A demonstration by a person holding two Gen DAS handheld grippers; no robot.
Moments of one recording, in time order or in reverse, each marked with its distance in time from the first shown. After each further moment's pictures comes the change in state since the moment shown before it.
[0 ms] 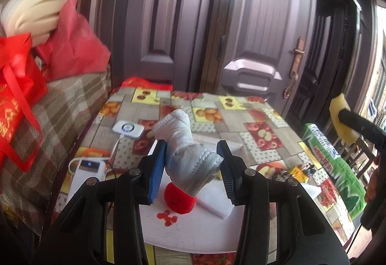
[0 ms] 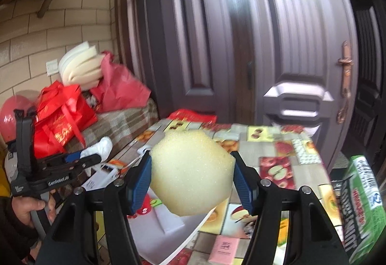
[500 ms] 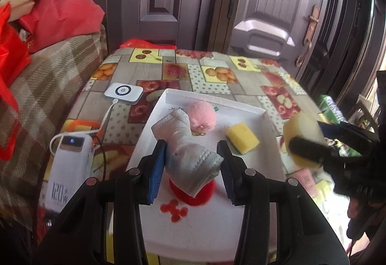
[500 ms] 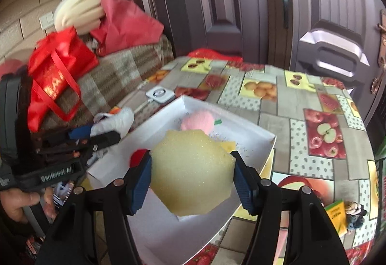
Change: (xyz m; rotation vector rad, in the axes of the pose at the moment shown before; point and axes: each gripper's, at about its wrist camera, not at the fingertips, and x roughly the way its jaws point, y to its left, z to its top) left arm 0.097 0.010 -0.027 0.024 0.210 0.032; right arm 0.132 0.026 -0.053 -0.021 0.326 0.091
